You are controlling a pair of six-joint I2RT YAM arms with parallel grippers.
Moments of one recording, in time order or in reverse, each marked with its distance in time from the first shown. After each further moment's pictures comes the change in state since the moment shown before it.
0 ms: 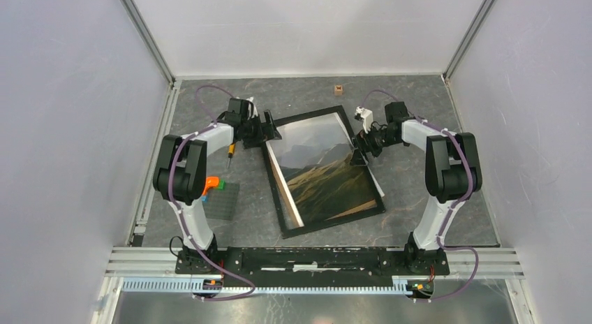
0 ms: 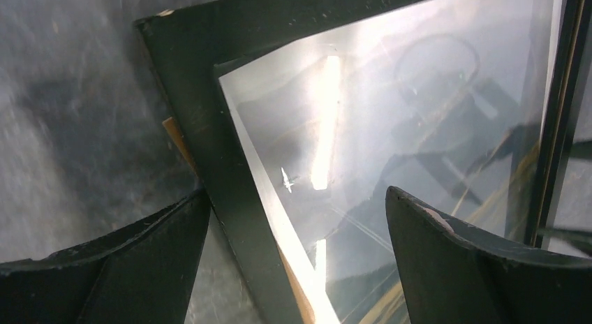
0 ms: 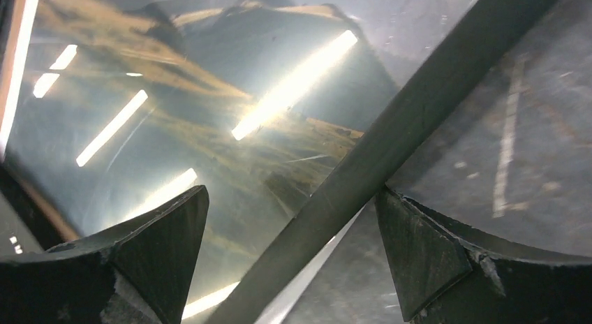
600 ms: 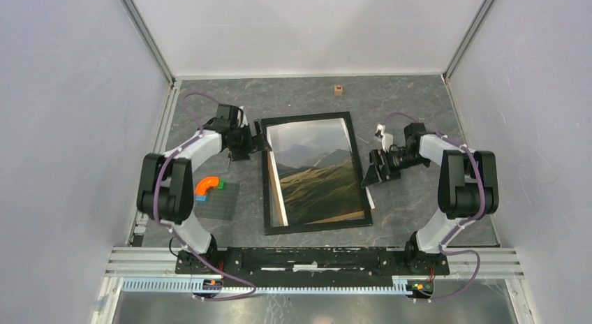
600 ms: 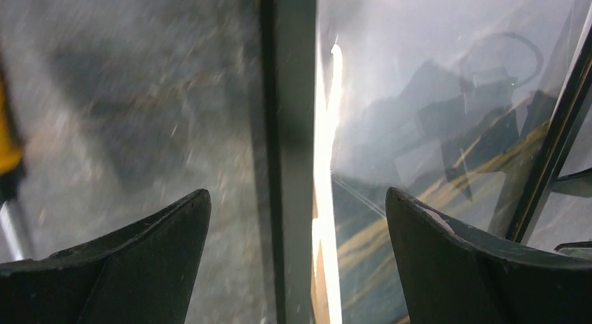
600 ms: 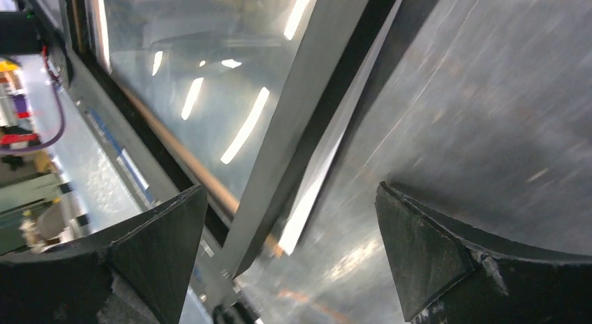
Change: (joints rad) left arm 0.036 -0.118 -0.038 -0.176 -0.017 0.038; right arm -0.134 -0.180 -0.222 -0.204 -0.068 0.135
